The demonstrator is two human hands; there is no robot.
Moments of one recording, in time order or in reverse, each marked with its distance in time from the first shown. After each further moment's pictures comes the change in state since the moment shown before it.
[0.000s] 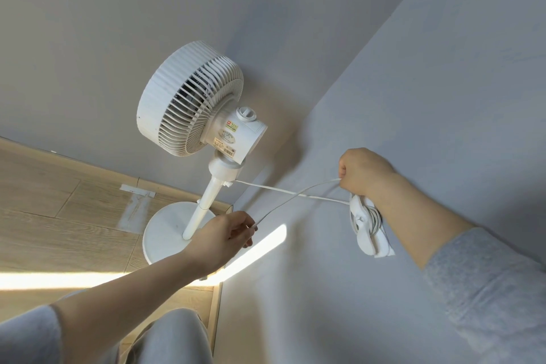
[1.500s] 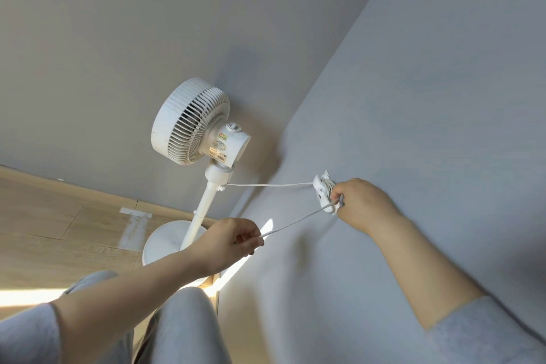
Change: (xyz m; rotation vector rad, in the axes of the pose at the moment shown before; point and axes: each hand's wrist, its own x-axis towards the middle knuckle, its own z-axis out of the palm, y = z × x) left_hand -0.110 0.064 -0.001 0.174 -0.097 0.204; right_hand -0.188 0.012 -0.006 0.164 0.149 0.030
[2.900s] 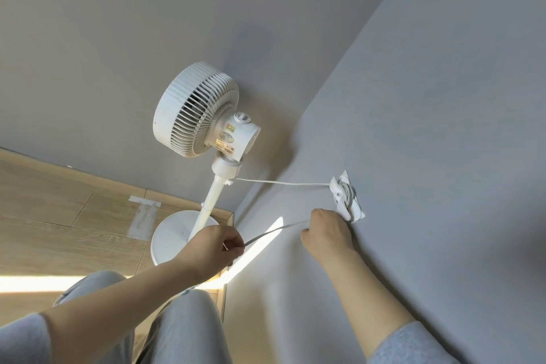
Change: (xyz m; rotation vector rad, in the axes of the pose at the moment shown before) left_hand 0.021 -0.062 0.006 0.076 0.039 -0.225; right_hand 0.036 -0.048 0.099 0.108 -0.103 0.086
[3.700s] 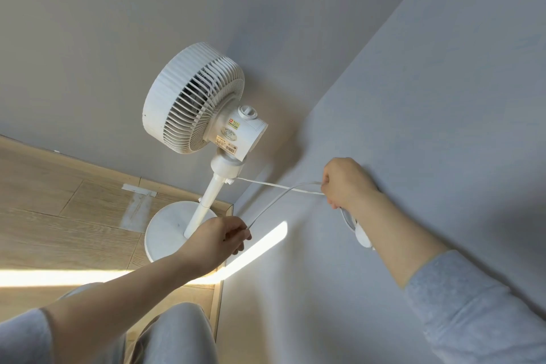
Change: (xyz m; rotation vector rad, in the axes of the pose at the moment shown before) left_hand 0.059 -0.011 -0.005 -0.138 0.016 0.027; right_hand 0.114 -0.008 -0.055 -0.135 -0.025 -0.083
